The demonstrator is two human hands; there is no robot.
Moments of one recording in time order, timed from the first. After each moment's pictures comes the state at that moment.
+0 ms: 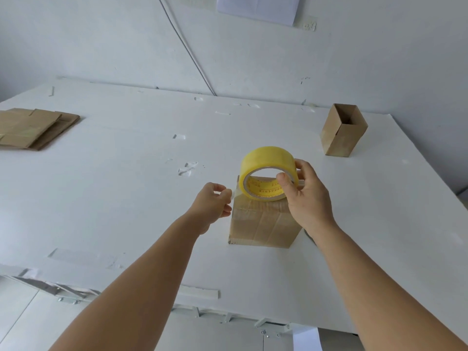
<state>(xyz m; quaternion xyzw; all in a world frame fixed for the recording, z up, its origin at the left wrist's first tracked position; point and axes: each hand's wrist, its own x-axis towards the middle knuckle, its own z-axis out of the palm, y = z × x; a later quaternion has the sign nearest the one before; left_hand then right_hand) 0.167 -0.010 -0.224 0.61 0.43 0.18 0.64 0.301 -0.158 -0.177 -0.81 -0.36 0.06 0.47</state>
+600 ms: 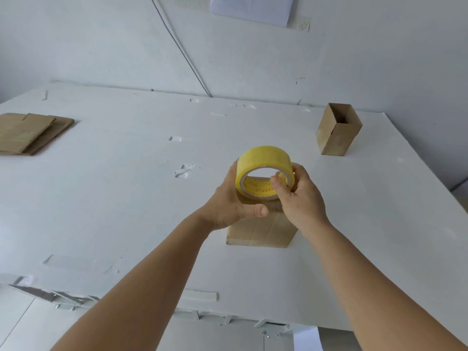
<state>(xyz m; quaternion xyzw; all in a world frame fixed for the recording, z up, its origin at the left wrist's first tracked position) 0.176 -0.030 -0.198 0.75 0.10 0.17 0.63 0.299 -0.157 -0.178 -0.82 -0.34 0.09 0.45</state>
